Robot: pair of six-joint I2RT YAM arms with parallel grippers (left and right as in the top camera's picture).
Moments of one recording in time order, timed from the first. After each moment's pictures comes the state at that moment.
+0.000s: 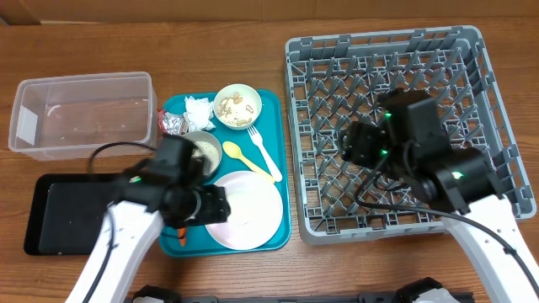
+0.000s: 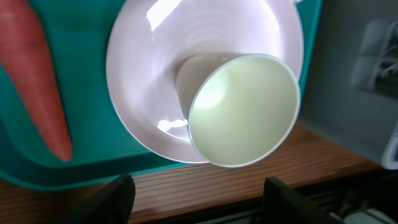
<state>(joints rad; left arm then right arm) -0.28 1.22 0.94 -1.15 0.26 -0.37 0.35 1.20 1.26 -1.00 -0.10 0.62</state>
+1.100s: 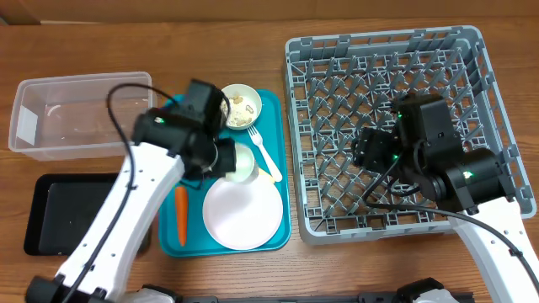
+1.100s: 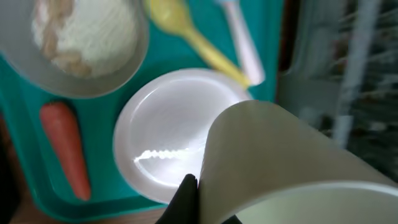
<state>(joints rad) -0.33 1.49 1.37 -1.24 0.16 -0.41 0.31 1.20 1.26 -1.07 -0.09 0.51</state>
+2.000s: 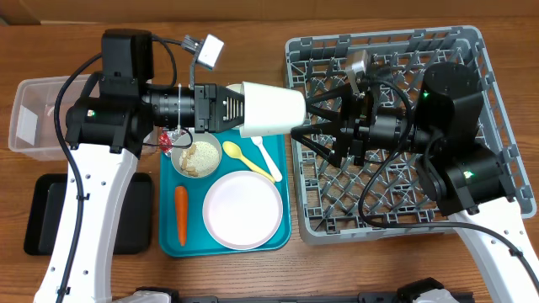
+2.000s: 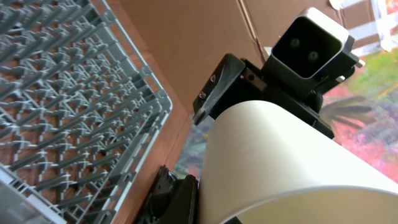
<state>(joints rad) -0.12 1.45 1.55 -0.87 1.33 -0.29 0.30 1.20 1.26 -0.34 -1.04 0.22</state>
